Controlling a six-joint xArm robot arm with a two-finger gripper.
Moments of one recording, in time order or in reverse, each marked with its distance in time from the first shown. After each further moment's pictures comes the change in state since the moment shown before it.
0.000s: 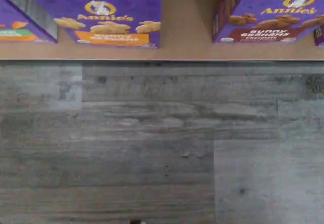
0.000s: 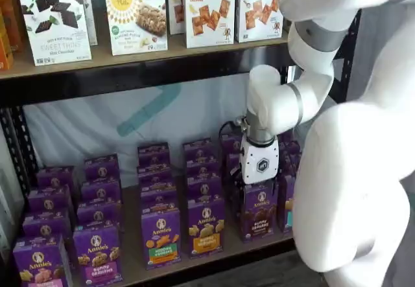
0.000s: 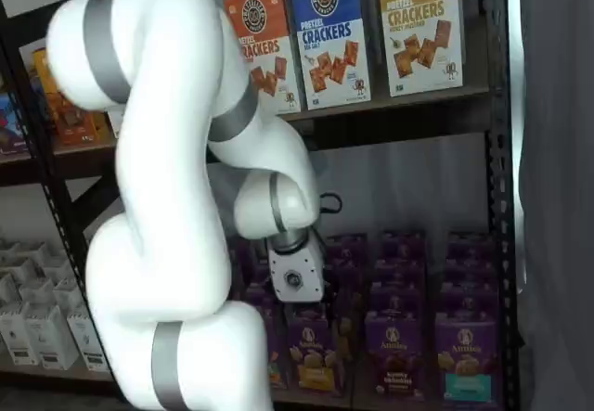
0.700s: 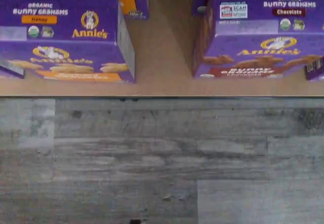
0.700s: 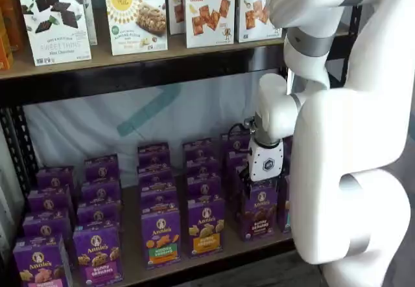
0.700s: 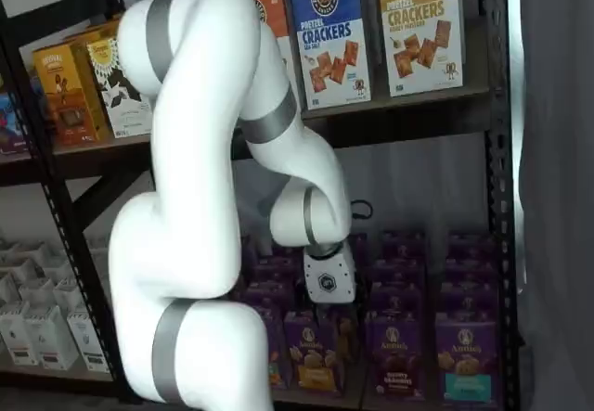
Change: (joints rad) arm -0.128 0.281 -0.169 0.046 -0.143 -0.170
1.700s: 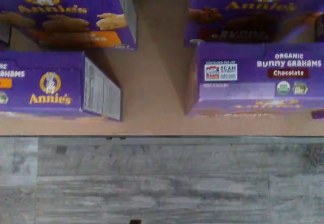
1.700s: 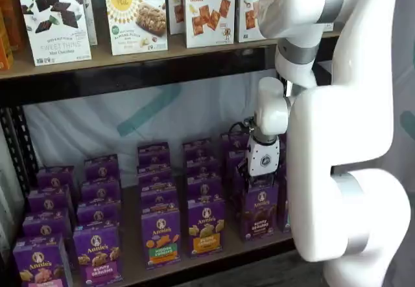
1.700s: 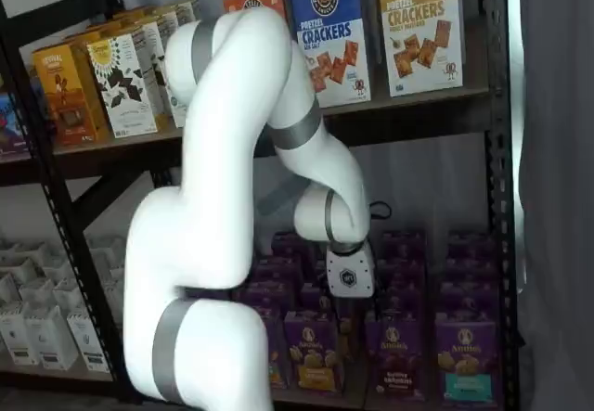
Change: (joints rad) arm -0.038 0.264 -0.277 0.115 0.028 -0.149
